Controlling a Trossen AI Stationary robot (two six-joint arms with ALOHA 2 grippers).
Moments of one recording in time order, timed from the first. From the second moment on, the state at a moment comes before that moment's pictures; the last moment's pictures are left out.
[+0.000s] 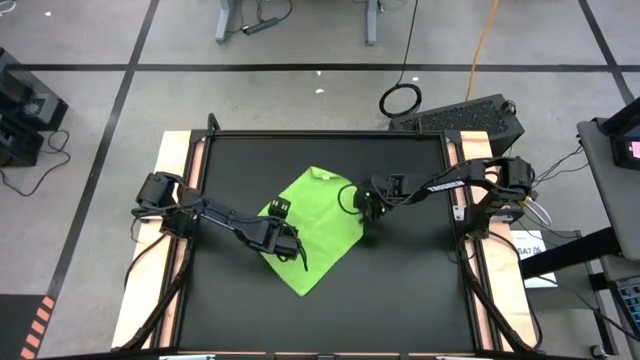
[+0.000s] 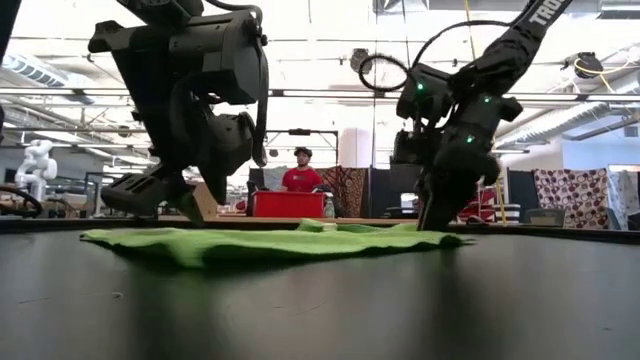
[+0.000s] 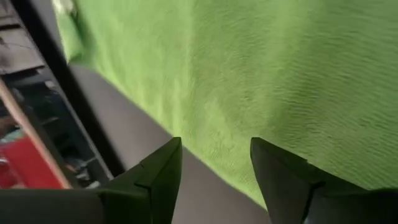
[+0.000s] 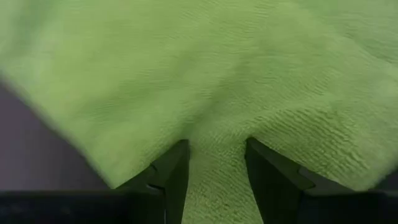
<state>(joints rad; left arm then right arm) -0.24 1.81 1.01 -0.78 -0.70 0.24 -0.19 1.67 0.75 -0.24 -0.20 0.00</state>
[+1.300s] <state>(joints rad) -0.44 1.81 1.01 -0.39 -0.18 -0.15 -0.11 1.63 0.74 0.02 0.30 -0.23</state>
